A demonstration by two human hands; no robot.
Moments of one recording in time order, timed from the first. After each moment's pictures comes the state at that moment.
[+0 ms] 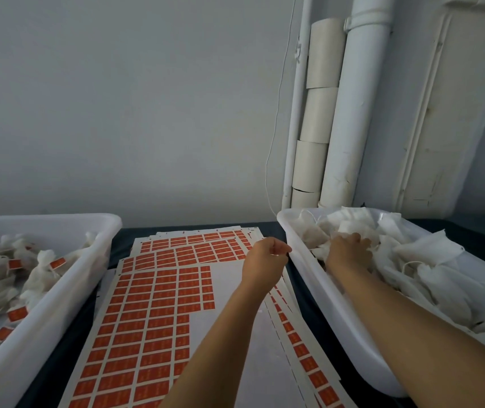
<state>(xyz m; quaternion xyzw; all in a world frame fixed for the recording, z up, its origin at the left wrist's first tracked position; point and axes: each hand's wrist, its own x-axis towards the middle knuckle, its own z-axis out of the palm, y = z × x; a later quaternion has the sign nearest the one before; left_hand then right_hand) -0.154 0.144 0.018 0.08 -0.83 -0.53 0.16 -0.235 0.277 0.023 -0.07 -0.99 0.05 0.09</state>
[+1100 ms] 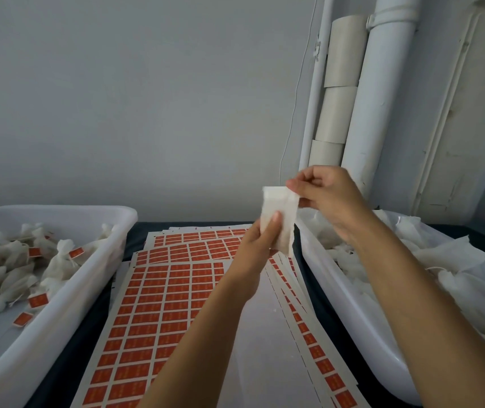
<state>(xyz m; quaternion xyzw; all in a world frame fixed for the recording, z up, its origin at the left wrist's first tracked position) -0.126 0.109 0.035 -0.04 -0.62 -0.78 0.12 -0.164 0.226 0.127 0.30 -0.72 0.62 0.08</state>
